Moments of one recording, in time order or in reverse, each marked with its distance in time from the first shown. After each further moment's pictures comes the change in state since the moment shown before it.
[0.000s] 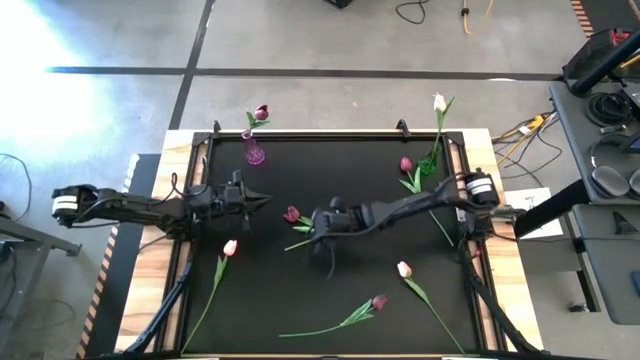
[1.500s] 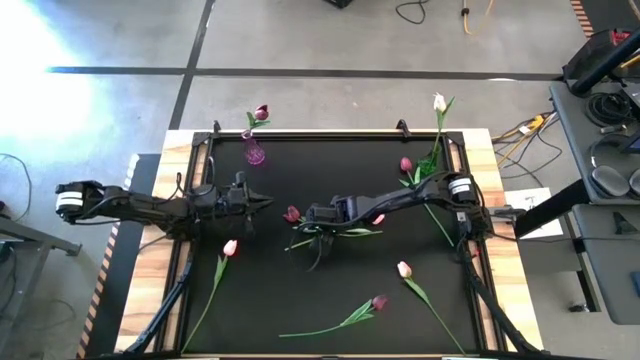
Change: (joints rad) left arm 0.000 0.101 0.009 0.052 0.007 0.013; right arm -0.075 0.134 0.118 -0.161 -0.088 0.063
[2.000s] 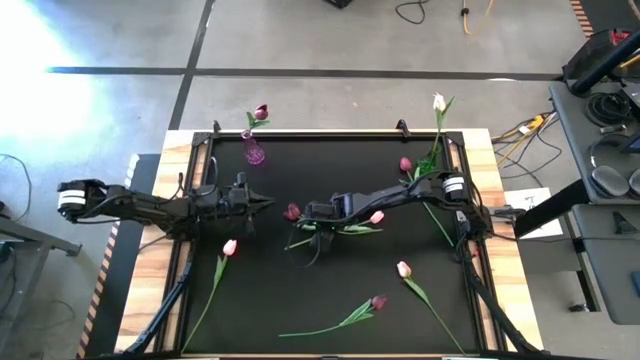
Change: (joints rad) left arm 0.000 0.039 0.001 0.025 0.002 -0.027; right arm -0.035 0.059 0.002 0.008 -0.008 -0.041
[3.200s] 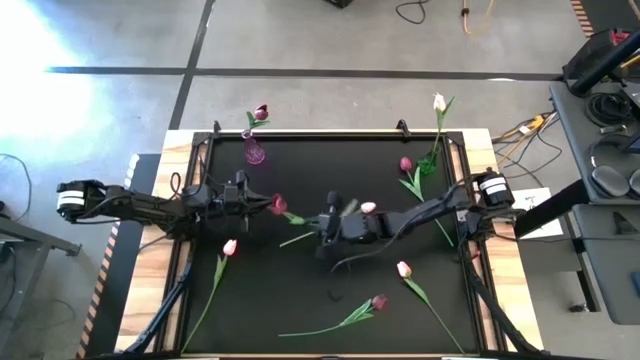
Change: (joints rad) left arm 0.000 -0.019 -0.008 0.168 0.096 -0.048; right arm 0.164 -0.299 -0.453 1.093 0.314 -0.508
